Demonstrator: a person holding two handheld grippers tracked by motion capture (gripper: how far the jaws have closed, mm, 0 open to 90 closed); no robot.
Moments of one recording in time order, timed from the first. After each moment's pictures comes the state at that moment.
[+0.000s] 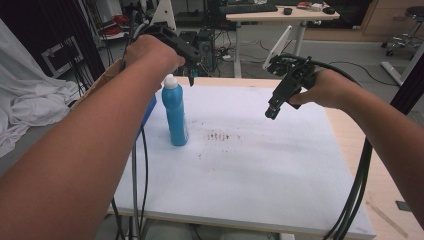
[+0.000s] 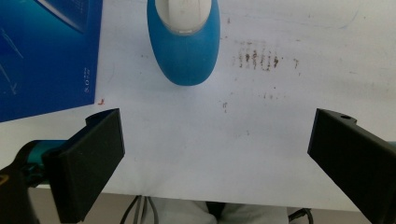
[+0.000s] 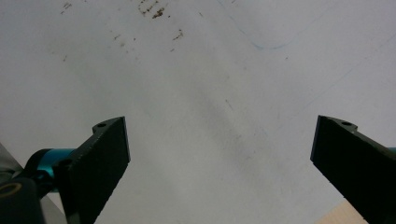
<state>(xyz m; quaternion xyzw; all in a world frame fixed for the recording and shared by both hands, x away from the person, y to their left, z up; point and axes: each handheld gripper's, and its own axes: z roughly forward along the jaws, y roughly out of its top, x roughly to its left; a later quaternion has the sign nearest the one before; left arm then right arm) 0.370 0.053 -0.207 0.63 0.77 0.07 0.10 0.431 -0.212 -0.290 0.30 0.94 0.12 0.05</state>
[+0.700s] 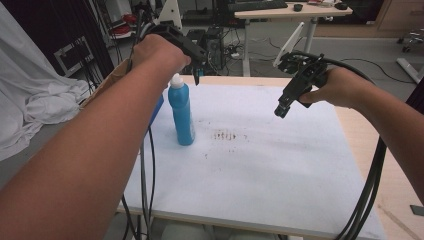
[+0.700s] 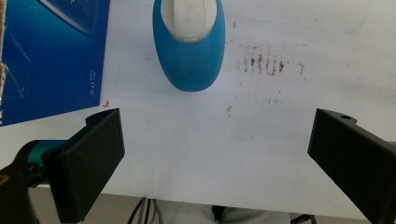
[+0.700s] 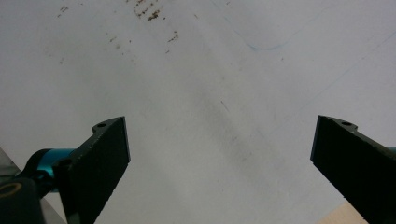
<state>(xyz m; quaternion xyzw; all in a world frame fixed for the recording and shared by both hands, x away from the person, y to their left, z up) 0.374 0.053 -0.208 0.63 0.77 0.07 0.09 0.437 -0.219 -0.291 0.30 0.94 0.13 0.04</state>
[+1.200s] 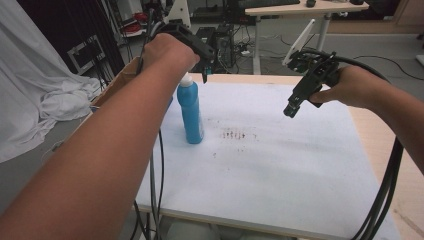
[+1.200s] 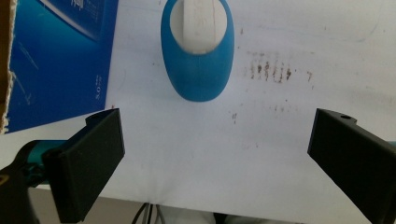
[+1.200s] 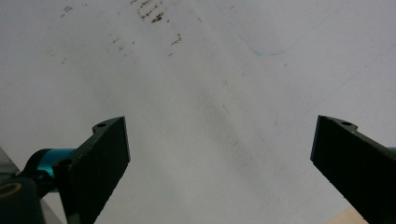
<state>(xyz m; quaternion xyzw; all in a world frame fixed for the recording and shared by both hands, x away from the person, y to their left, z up) 0.382 0.055 -0.212 0.62 0.77 0.08 0.08 0.438 -0.216 -0.292 0.29 0.95 0.13 0.04</state>
